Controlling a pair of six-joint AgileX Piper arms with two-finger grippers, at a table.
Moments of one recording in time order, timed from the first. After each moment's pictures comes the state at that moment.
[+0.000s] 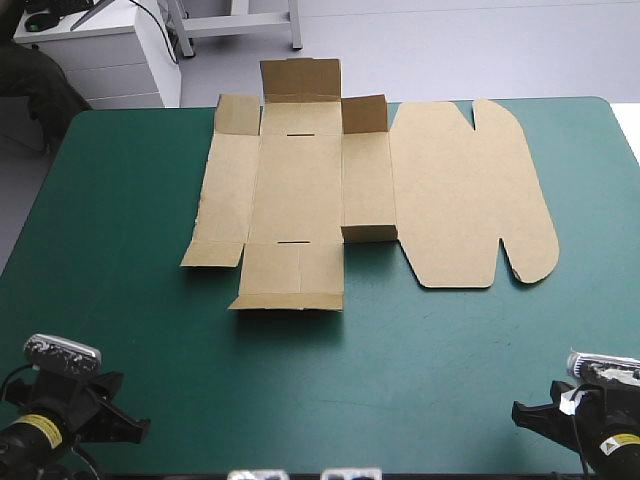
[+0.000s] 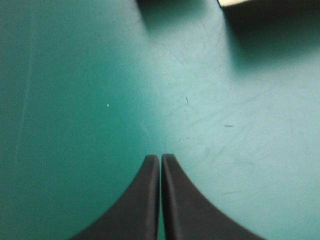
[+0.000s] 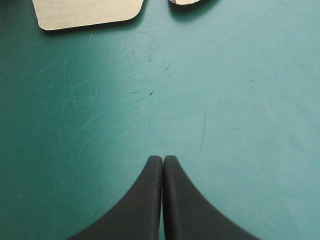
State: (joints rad) left arm -0.39 0.38 -0.60 0.16 1.11 -0.07; right arm -0.26 0.25 -0.49 0.23 1.09 -0.18
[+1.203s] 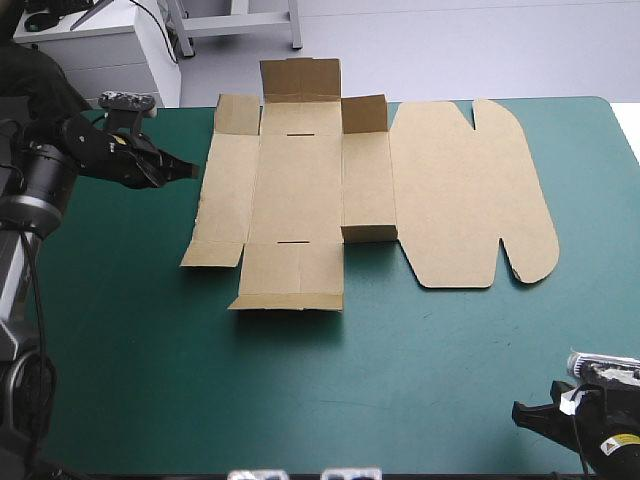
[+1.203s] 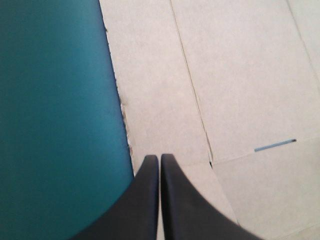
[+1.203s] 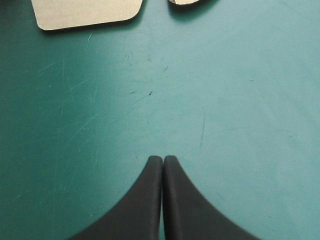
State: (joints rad) left arm 0.00 1.63 -1.64 -0.26 1.04 0.27; right arm -0.26 0.25 -0.49 0.23 1.09 -0.18
